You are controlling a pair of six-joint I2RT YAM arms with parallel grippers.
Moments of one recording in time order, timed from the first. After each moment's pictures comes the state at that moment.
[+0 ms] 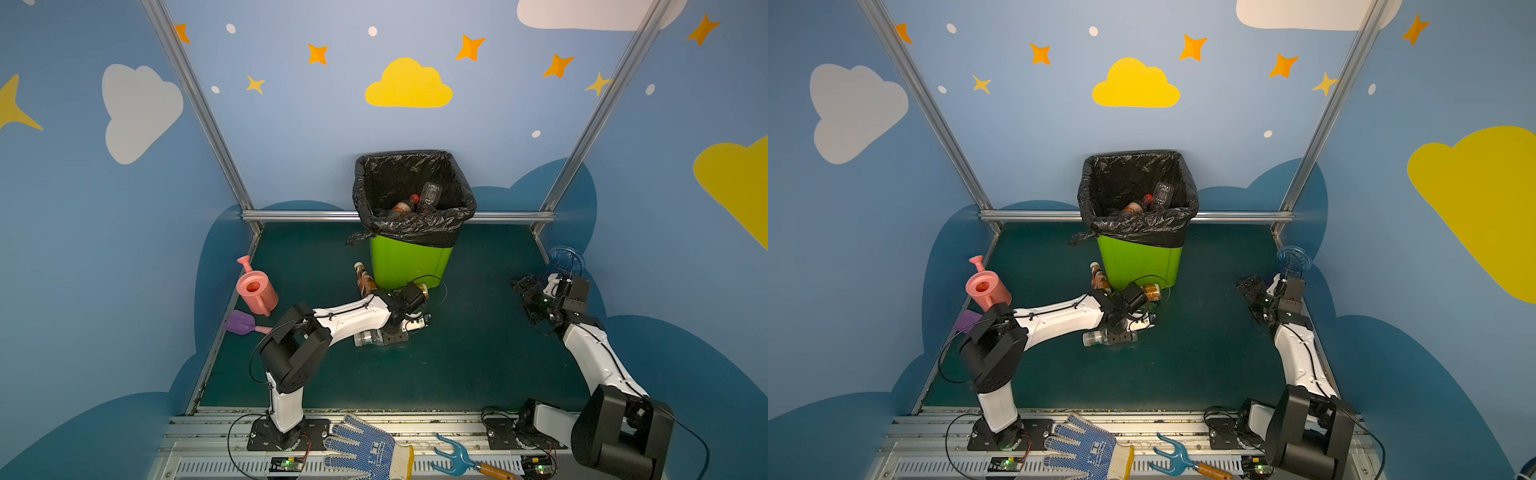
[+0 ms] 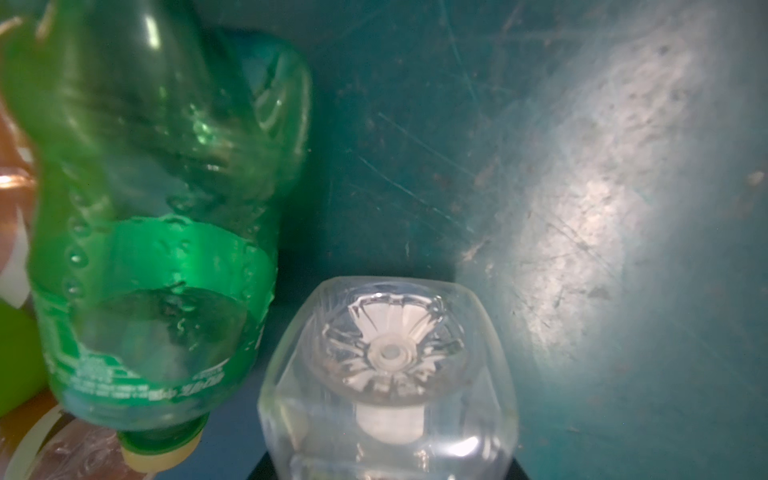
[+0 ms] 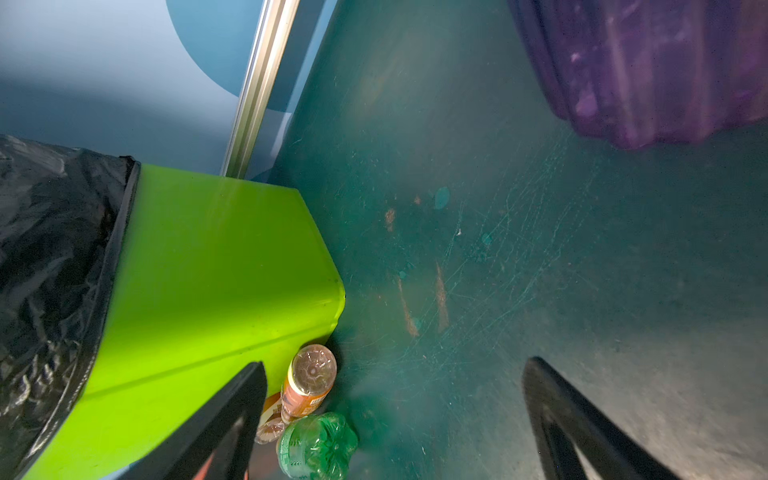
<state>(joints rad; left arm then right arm) -0.84 1.84 1.27 -0.76 -0.13 0.54 -0.24 1.18 0.72 -0.25 -0.44 0.78</state>
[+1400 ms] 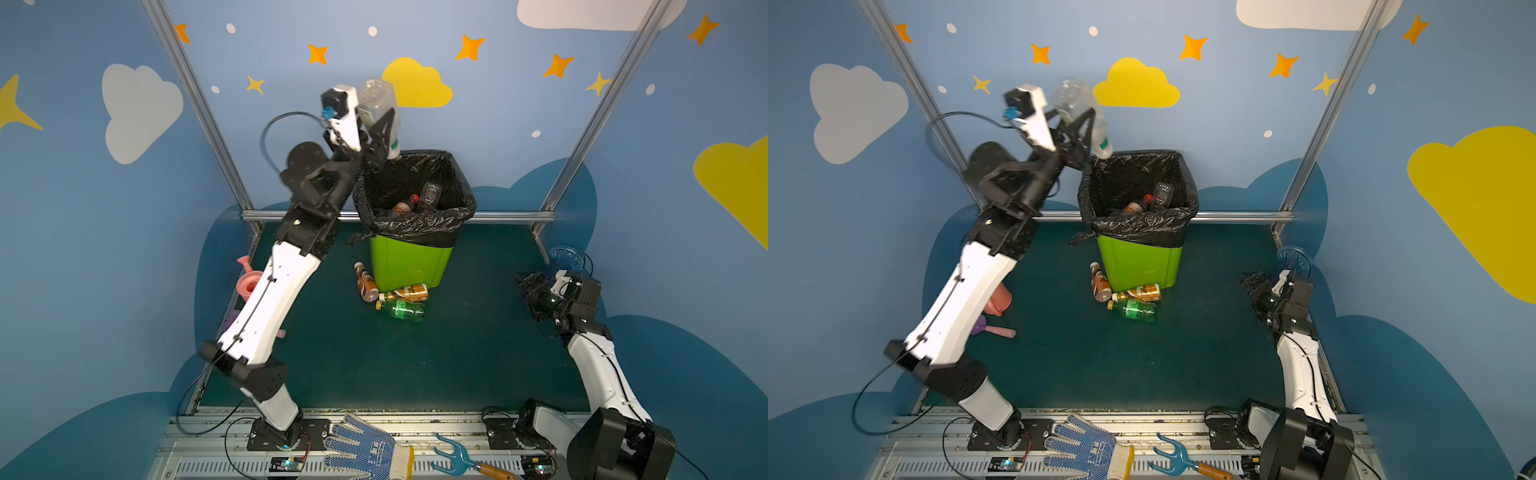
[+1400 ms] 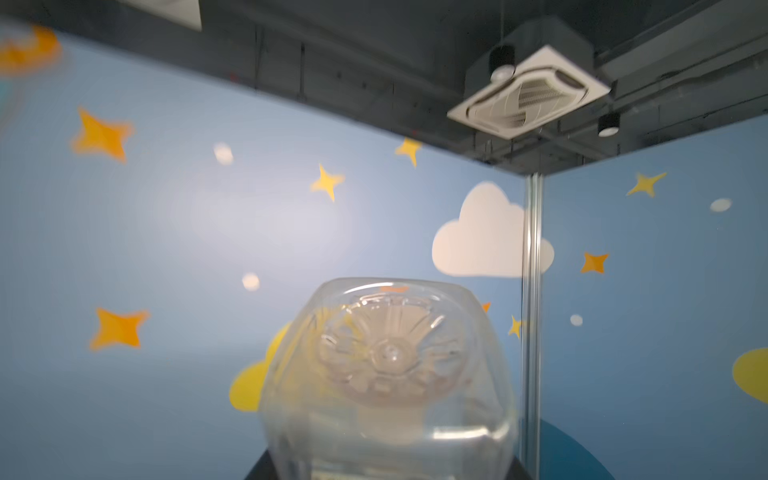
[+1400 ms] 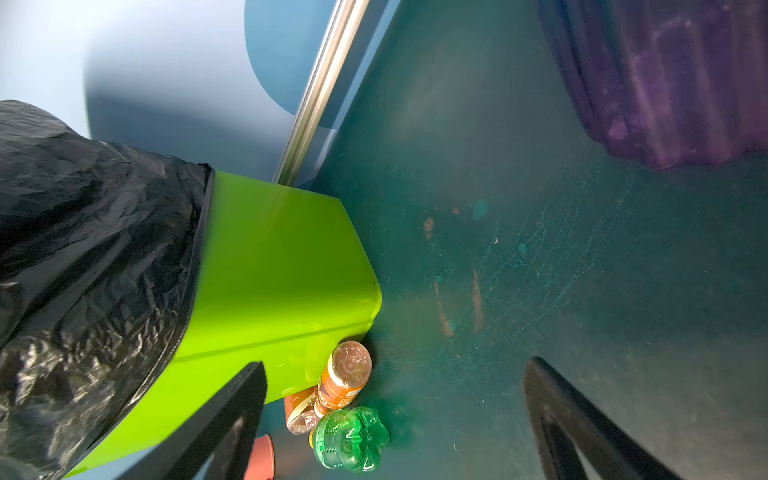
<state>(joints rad) -0.48 1.75 2.14 -0.02 0.00 -0.09 -0.27 1.06 0.72 -0.26 -0.49 0.81</state>
